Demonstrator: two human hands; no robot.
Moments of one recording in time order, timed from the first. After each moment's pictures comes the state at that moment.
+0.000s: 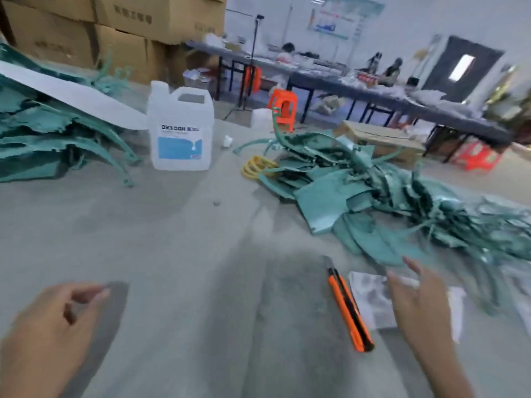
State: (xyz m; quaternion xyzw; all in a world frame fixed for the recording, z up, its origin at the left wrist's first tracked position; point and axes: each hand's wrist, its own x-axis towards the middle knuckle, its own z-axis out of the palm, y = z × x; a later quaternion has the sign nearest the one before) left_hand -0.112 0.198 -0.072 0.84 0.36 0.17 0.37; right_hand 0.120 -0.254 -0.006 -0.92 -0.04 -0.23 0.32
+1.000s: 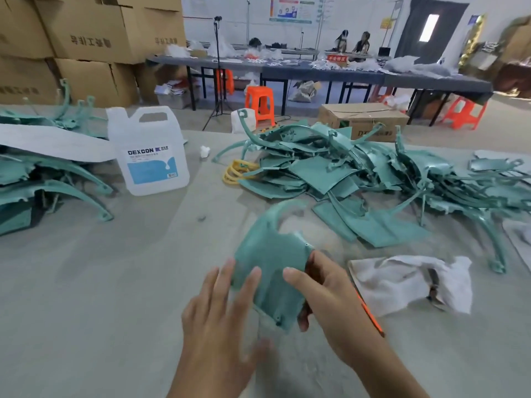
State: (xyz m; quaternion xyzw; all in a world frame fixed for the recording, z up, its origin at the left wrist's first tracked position) left_hand -0.010 0.039 -0.031 0.95 0.00 0.26 0.18; right_hand 0.064 -0.131 0.022 -0.69 -0.15 0.11 0.70
